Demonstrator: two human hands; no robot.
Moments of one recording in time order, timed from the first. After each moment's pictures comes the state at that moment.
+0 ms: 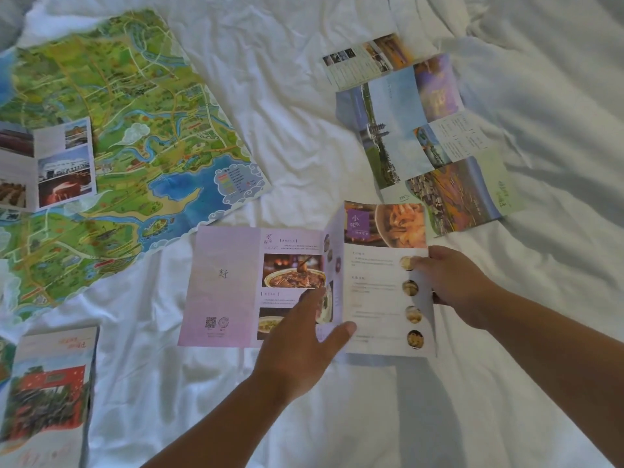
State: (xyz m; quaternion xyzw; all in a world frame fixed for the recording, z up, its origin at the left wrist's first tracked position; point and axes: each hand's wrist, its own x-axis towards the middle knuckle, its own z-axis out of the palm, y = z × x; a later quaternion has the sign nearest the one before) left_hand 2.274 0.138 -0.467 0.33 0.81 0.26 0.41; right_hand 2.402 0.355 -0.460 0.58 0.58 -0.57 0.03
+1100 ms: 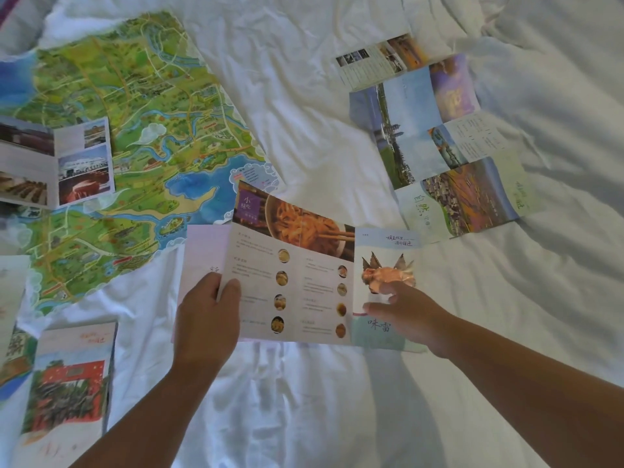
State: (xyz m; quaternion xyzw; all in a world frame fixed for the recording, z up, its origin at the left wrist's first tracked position) left_hand 2.187 0.093 -0.447 0.11 0.92 0.32 0.19; right_hand 2.370 0.287 -0.483 0.54 0.64 -0.52 0.19
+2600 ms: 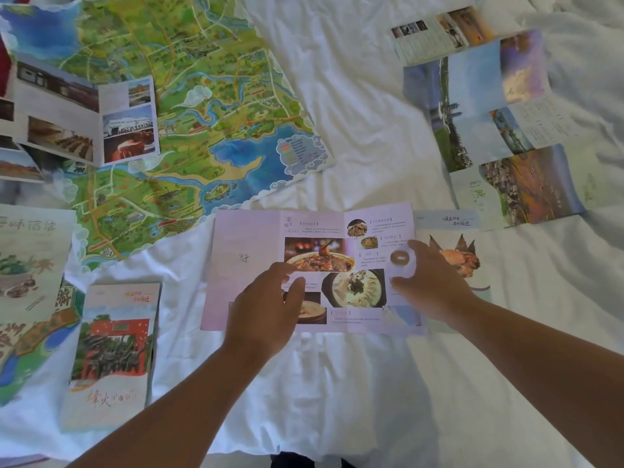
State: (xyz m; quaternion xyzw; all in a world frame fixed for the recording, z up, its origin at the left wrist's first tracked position) left_hand 2.183 0.051 -0.478 0.25 0.90 0.22 0.27; right_hand 2.323 0.257 -0.487 0.50 0.77 -0.37 0.15
